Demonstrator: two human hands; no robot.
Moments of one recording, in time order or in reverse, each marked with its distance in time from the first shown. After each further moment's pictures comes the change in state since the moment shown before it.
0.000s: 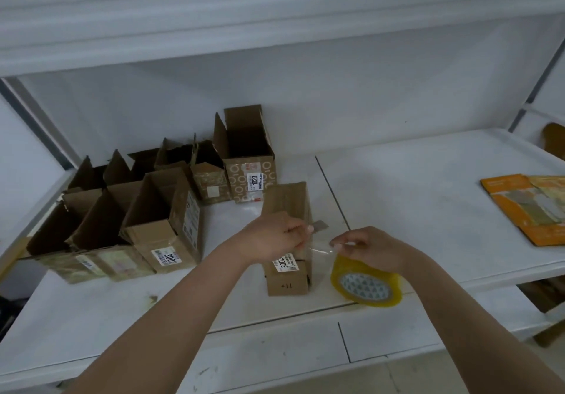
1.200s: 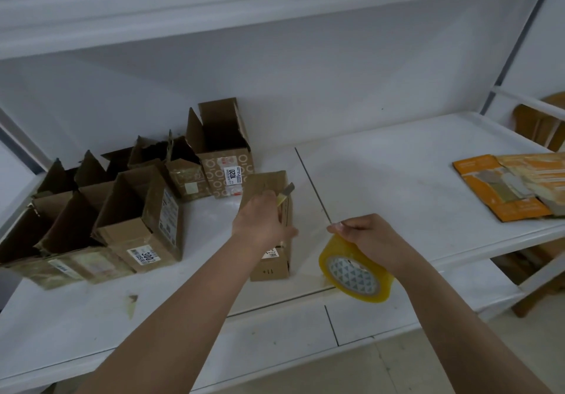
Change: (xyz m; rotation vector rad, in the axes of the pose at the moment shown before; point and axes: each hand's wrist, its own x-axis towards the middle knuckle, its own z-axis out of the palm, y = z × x) left_hand 0.026 0.028 0.027 0.167 0.285 -0.367; right_hand -0.048 0.001 -0.004 0.347 0.271 0.116
